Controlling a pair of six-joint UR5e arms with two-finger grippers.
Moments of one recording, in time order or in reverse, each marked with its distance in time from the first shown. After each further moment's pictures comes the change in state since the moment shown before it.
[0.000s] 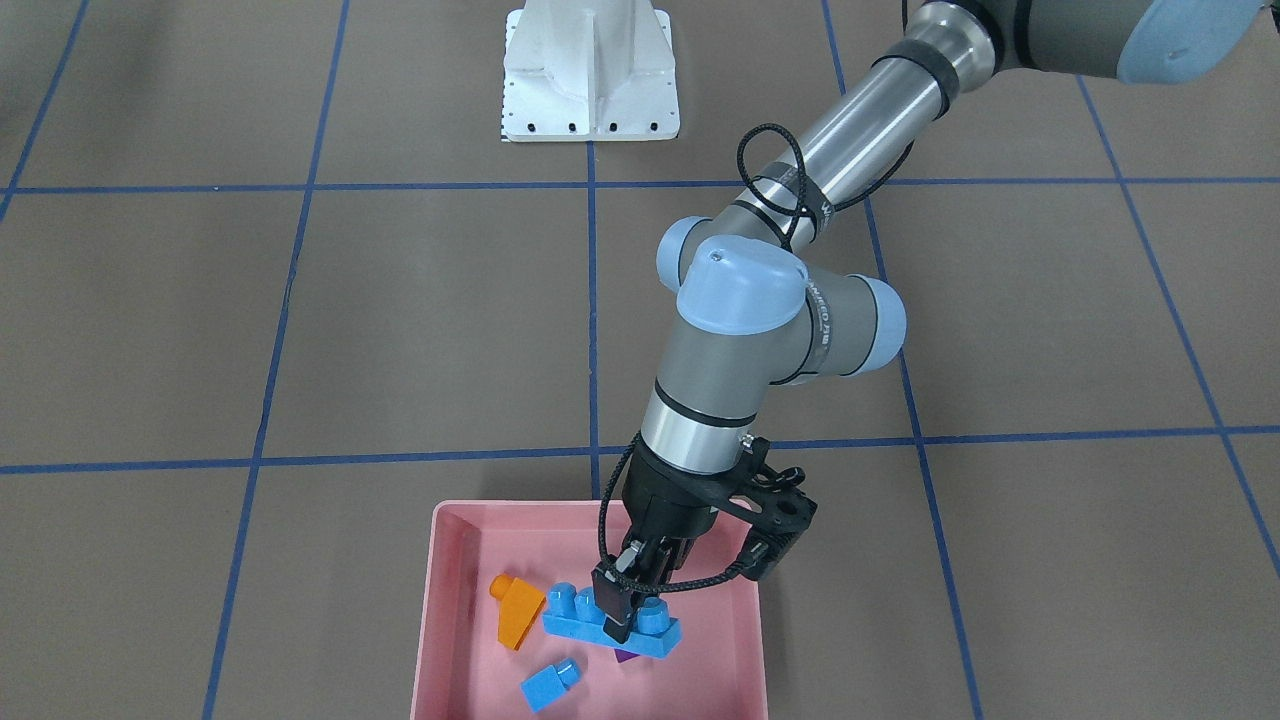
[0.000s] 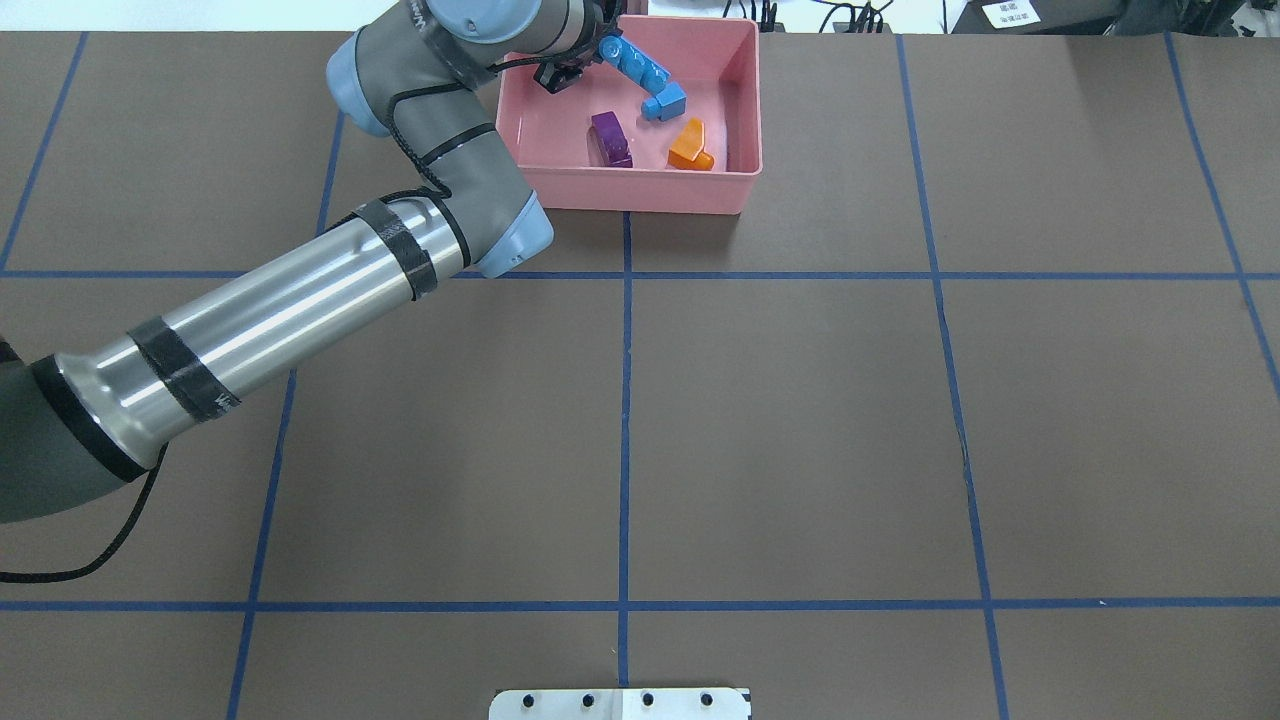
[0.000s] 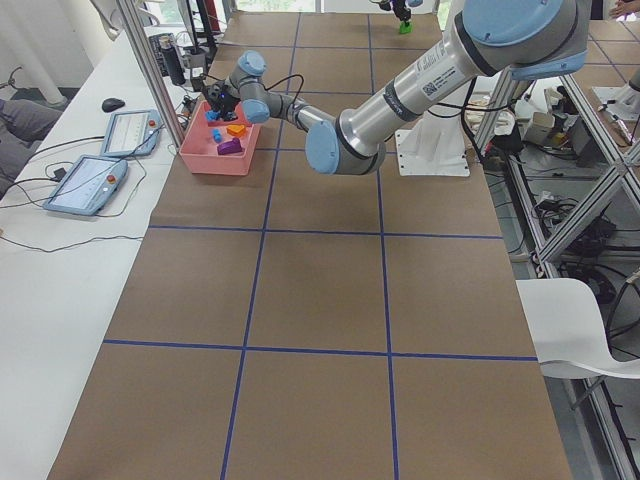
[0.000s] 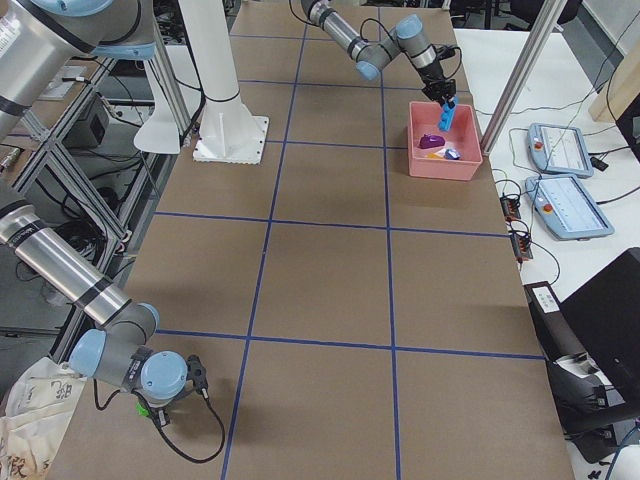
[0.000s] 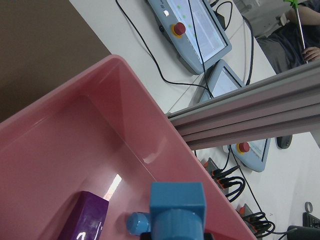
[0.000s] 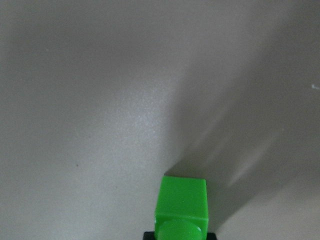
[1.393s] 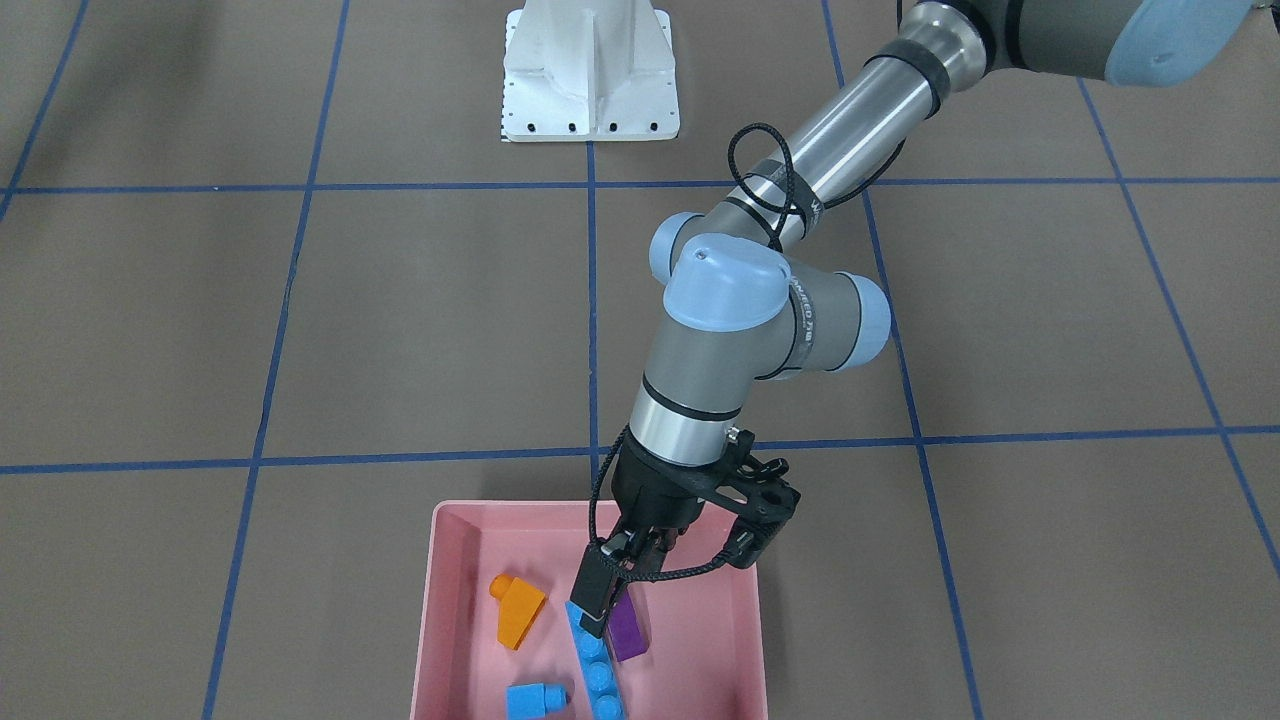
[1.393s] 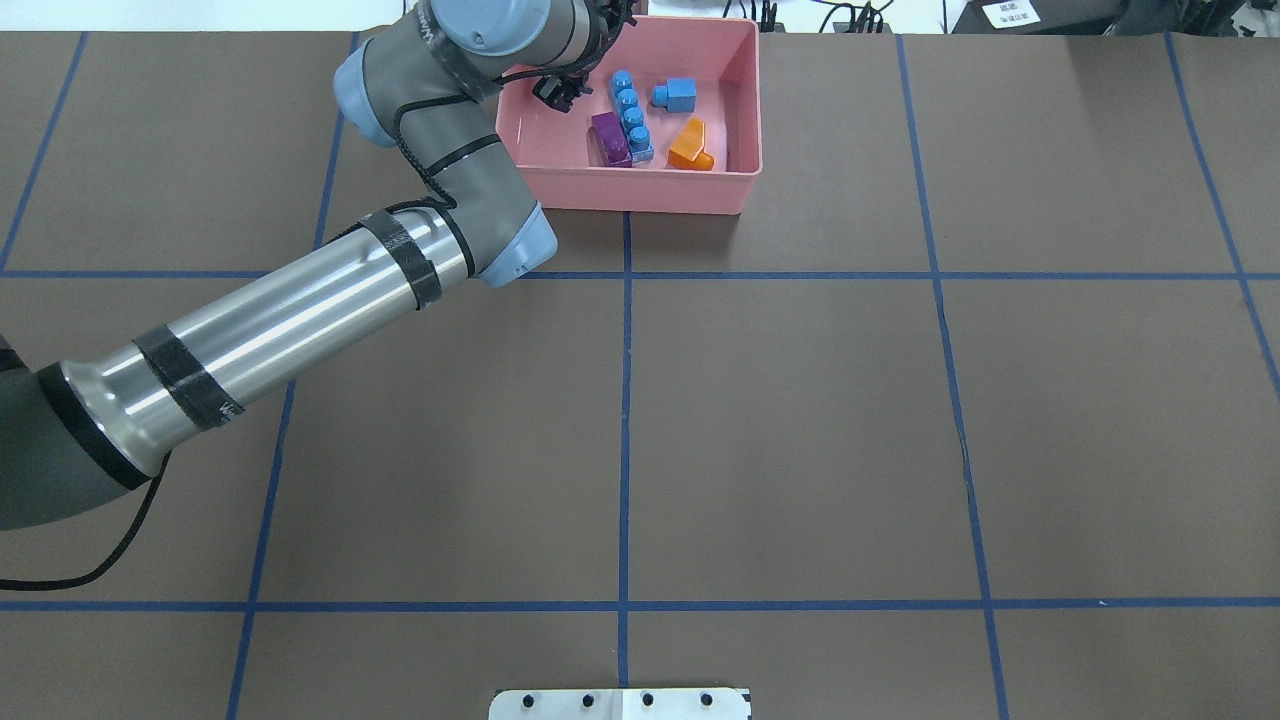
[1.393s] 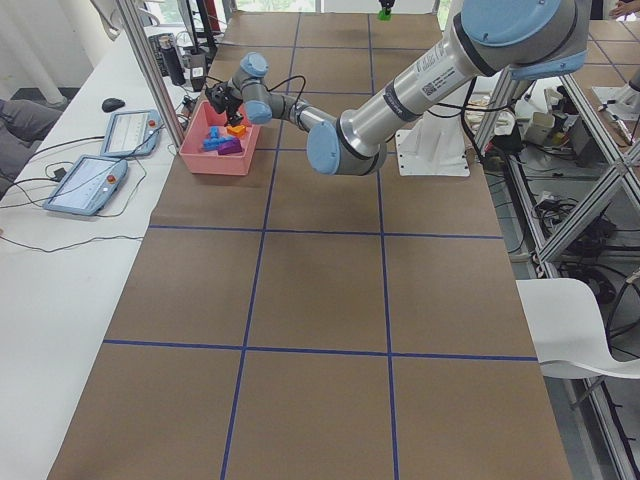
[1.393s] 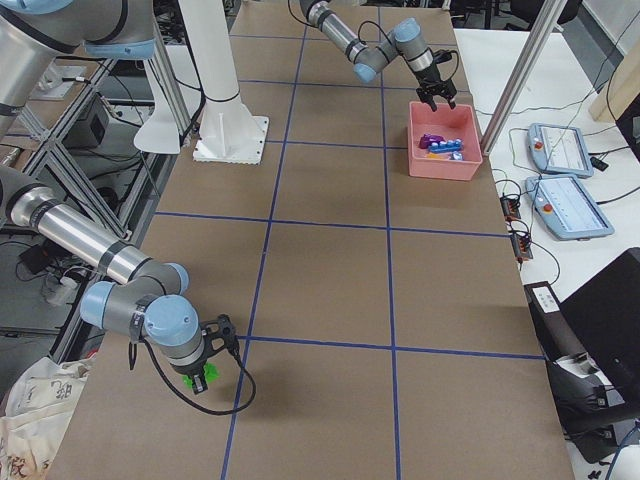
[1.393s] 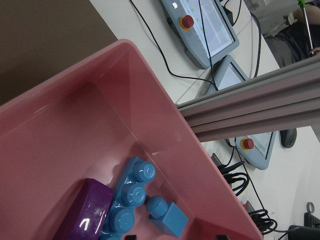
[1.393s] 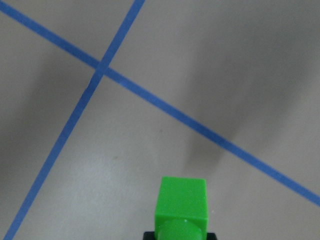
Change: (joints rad) left arm 0.011 0.004 -0.002 0.005 0.002 -0.030; right arm 0.293 0.004 0.335 -0.101 -0.046 -0.006
